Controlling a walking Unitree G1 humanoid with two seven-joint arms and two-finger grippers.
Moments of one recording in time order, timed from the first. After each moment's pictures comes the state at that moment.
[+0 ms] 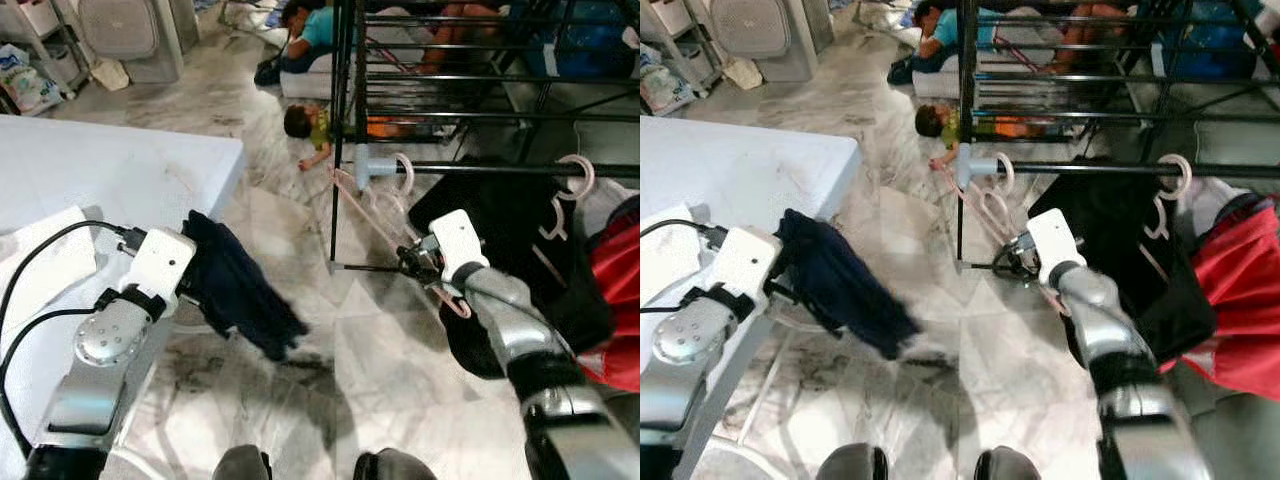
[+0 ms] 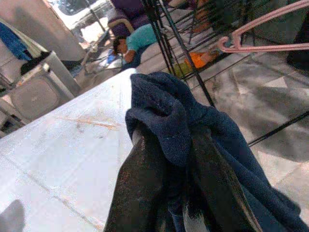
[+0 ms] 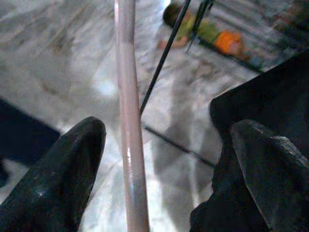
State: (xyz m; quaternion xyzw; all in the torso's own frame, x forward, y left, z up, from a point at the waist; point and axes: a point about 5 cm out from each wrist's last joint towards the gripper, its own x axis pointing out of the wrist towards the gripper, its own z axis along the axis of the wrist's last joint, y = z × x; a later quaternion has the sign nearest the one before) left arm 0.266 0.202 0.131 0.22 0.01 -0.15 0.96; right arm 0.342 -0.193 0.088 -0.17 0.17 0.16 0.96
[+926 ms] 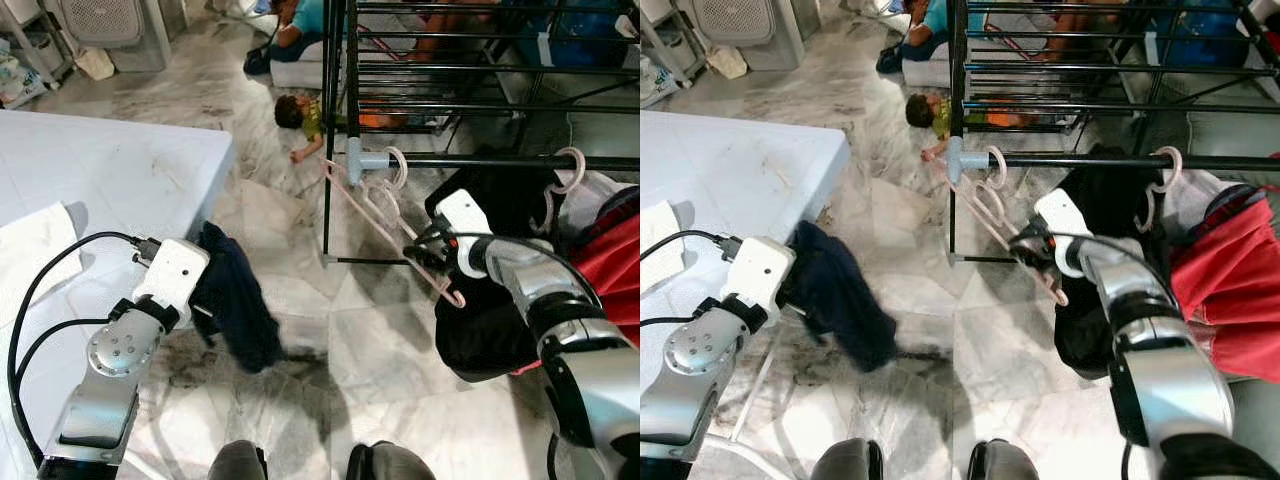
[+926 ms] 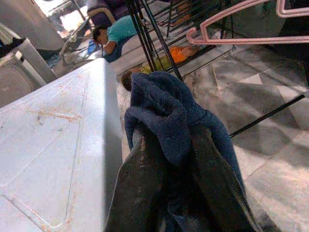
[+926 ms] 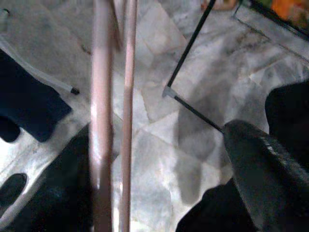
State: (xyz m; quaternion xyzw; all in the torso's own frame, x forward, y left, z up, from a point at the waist) left arm 0.259 0.188 0.123 0.21 0.03 -0.16 0.96; right arm 0.366 -0.212 0.113 -0.17 0.24 0.26 0.92
